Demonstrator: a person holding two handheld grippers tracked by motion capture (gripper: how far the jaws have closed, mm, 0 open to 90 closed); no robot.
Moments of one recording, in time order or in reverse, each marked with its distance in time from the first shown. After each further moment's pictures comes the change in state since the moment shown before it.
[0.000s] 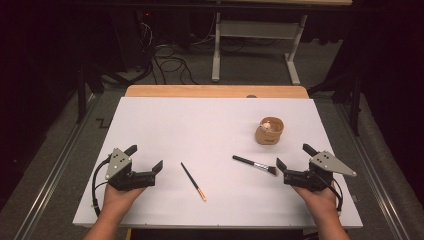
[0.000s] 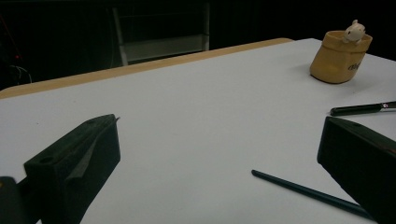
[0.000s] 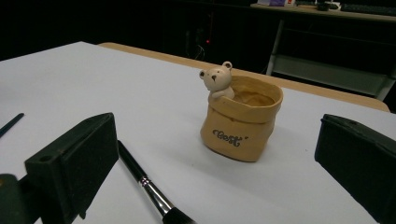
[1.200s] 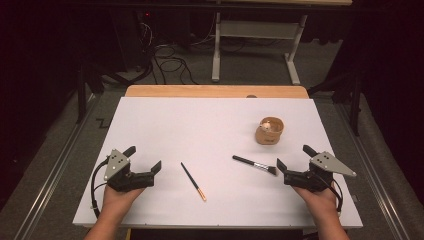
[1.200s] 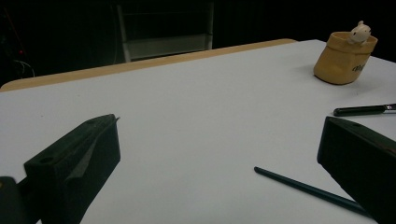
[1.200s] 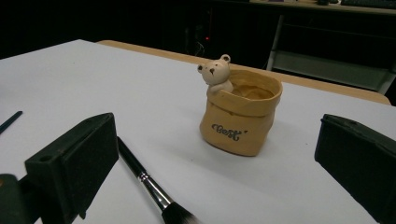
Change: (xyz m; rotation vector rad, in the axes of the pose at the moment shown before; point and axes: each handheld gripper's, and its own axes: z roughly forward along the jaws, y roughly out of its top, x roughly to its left) left arm 0.002 -0.003 -0.002 0.000 0.012 -0.019; right arm -0.002 -0.004 0.000 0.010 0.000 0.009
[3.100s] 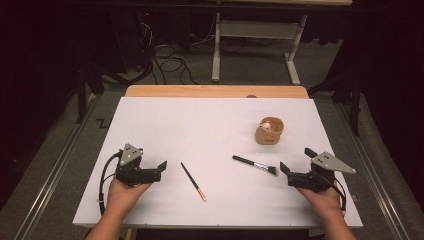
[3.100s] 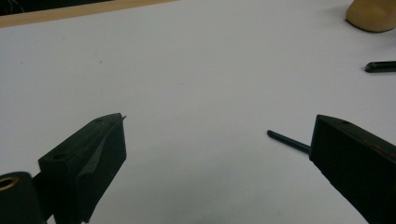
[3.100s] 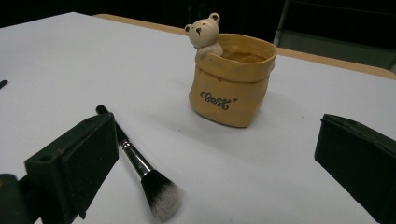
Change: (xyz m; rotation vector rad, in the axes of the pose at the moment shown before) left arm 0.001 0.003 0.027 0.260 0.034 -0.024; right arm -0.018 -0.016 0.005 0.082 0.017 -0.009
